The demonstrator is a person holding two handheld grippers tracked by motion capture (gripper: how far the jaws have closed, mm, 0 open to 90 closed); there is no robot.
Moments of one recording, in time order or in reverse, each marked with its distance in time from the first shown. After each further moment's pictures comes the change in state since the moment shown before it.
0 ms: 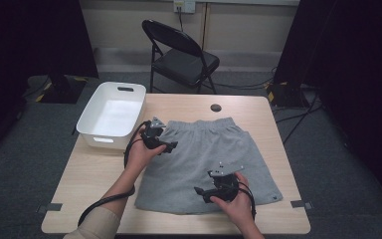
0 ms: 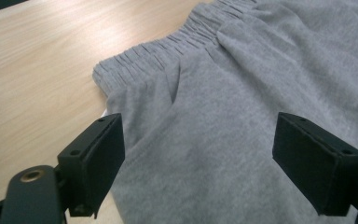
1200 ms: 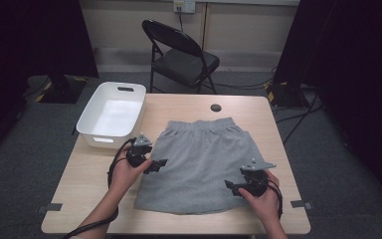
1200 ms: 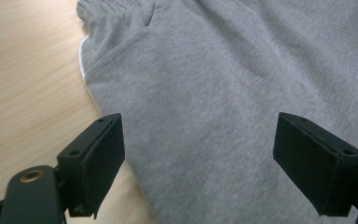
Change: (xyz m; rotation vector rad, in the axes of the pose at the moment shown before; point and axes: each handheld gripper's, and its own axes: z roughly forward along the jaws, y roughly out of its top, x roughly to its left) left arm -0.016 -0.049 -0.049 0.009 -0.060 -0.048; right arm -0.063 -0.038 -0.045 0.049 -0.183 0.138
